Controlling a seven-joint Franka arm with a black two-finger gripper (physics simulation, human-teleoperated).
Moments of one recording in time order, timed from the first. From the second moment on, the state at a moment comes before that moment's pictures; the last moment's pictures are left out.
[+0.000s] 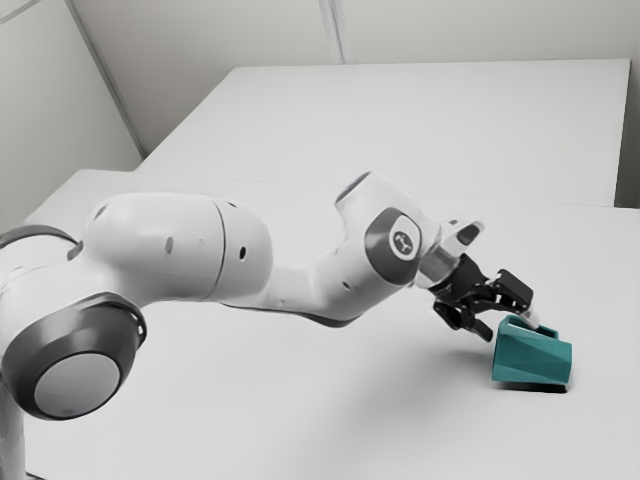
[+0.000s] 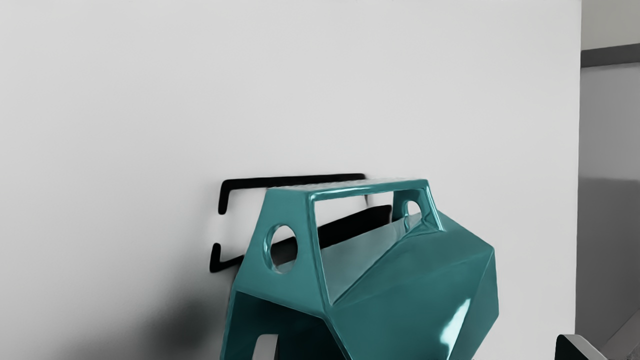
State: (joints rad) arm -0.71 0.49 0.10 -1.76 -1.02 2.42 0.20
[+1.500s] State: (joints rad) arm -0.75 0.48 0.12 -1.64 -0.94 2.33 0.24
